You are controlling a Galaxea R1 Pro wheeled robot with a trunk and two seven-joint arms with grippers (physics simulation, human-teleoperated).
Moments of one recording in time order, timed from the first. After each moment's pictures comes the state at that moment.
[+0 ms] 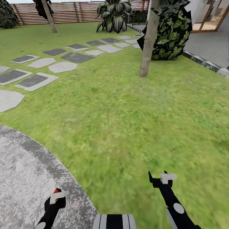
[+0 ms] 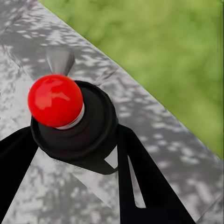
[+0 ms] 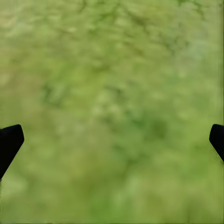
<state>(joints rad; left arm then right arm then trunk) -0.33 0.08 0.16 -0.51 0.00 -0.38 0.00 -0.29 -0.04 -0.03 -0.90 0.03 -0.27 0.01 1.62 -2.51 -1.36</state>
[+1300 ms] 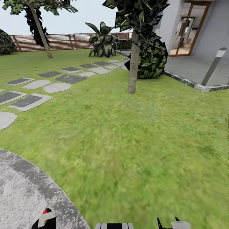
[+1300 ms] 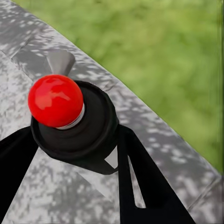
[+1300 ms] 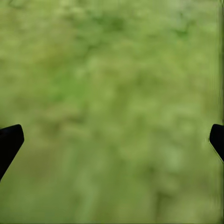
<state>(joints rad) -0.19 0.09 0.24 -0.51 0.01 -0.40 -0.01 -0.17 -0.08 -0.04 -0.40 0.03 -0.63 0.00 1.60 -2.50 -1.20</state>
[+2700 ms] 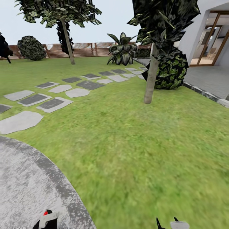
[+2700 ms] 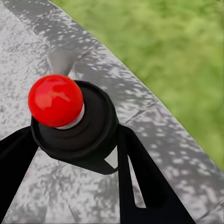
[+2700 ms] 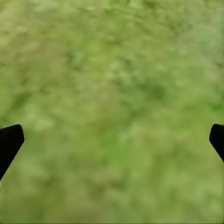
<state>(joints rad) -0.19 0.09 0.24 -0.50 0.00 -0.40 -0.01 -0.17 -0.07 -0.03 -0.39 0.03 -0.63 0.01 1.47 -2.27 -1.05</state>
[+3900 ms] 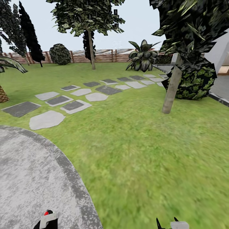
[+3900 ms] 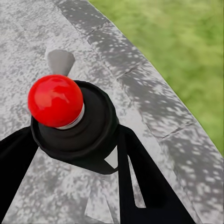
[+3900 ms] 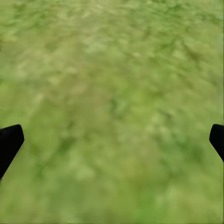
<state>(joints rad) -0.19 0.08 0.23 -0.50 0.00 -0.40 0.00 -0.17 -0.07 -0.03 -0.39 0.04 -0.63 0.01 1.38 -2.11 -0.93</state>
